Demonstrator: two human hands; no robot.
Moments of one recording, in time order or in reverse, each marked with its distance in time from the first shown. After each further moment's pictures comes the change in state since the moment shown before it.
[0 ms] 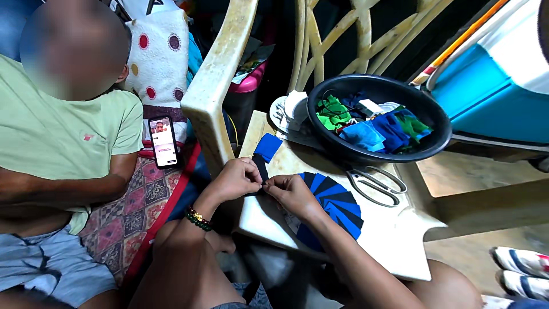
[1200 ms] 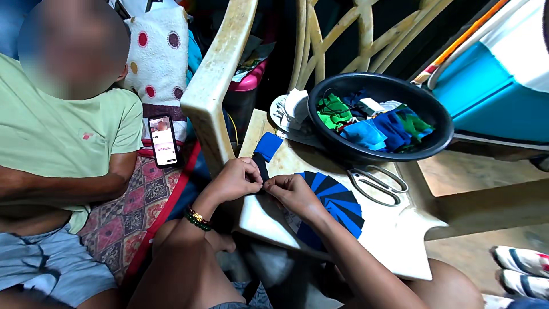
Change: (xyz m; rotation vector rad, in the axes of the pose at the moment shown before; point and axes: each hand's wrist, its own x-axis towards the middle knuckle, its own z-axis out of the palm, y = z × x) left_hand -0.001 -0.004 0.000 0.020 -0.010 0.053; right_hand -0.002 0.001 -0.002 -0.002 -0.017 -0.022
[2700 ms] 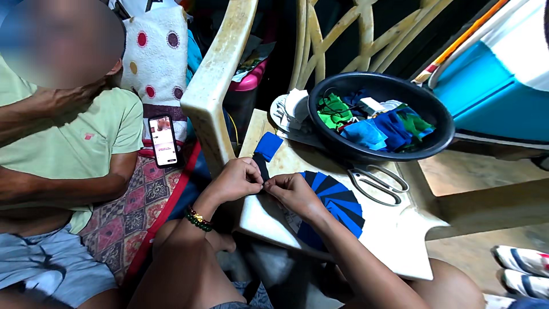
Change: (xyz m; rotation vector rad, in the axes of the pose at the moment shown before) left_hand 0.000 0.000 0.000 0.008 0.000 0.010; right_hand 0.001 0.001 -0.001 -0.015 -0.007 -0.012
